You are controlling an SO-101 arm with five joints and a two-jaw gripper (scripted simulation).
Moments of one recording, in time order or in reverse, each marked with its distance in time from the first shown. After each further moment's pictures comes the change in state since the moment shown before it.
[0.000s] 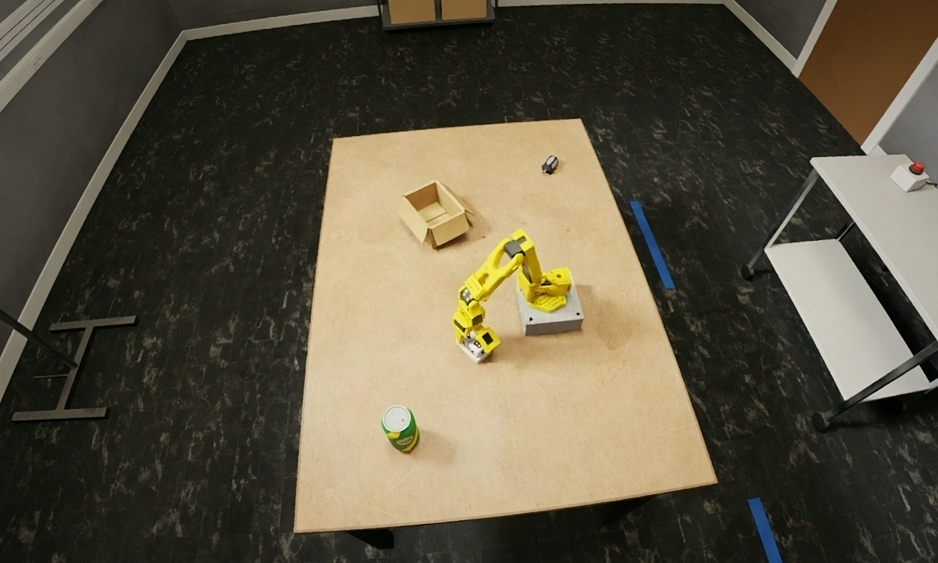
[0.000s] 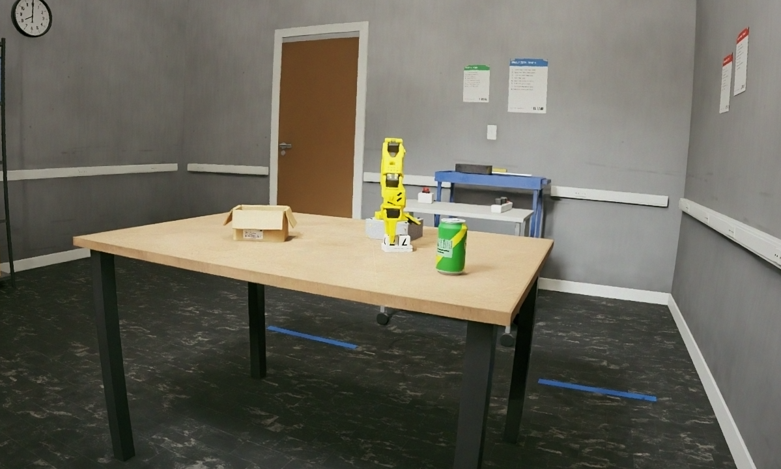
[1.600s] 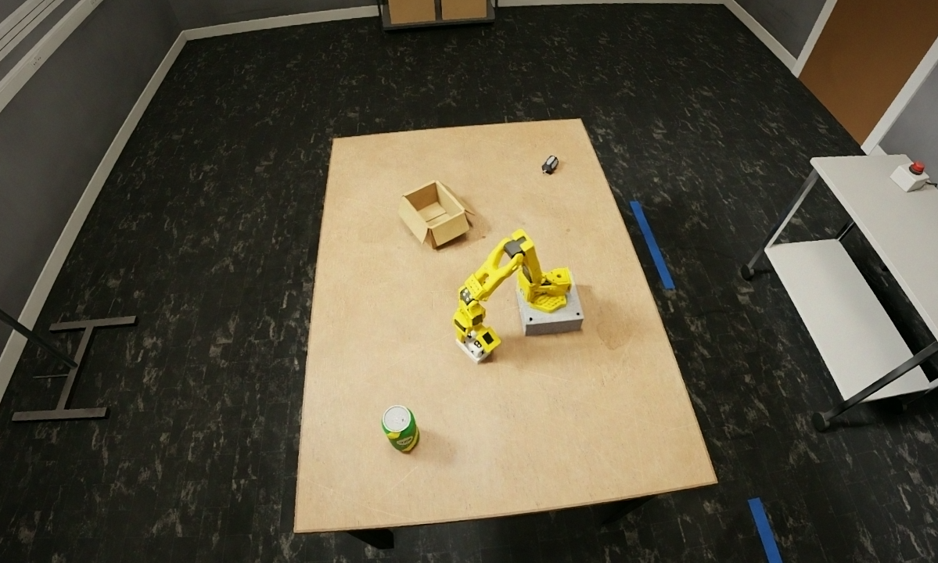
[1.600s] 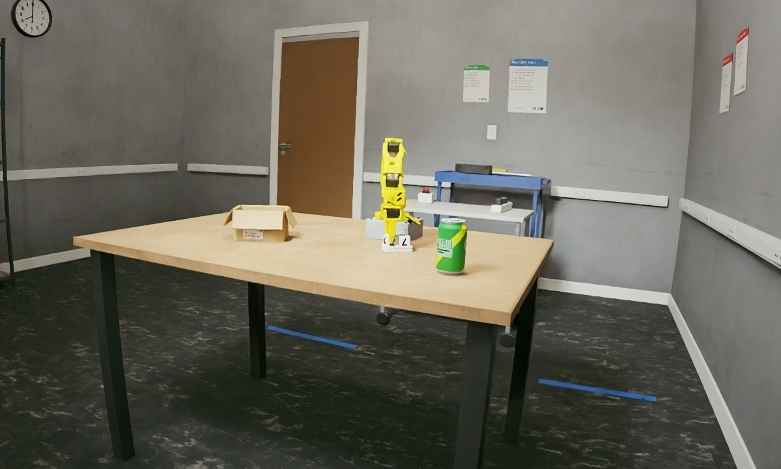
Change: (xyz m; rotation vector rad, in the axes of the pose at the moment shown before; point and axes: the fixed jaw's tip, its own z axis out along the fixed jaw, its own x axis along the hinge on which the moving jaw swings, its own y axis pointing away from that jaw) arm 0.000 0.002 0.000 -0.013 -0.003 0.000
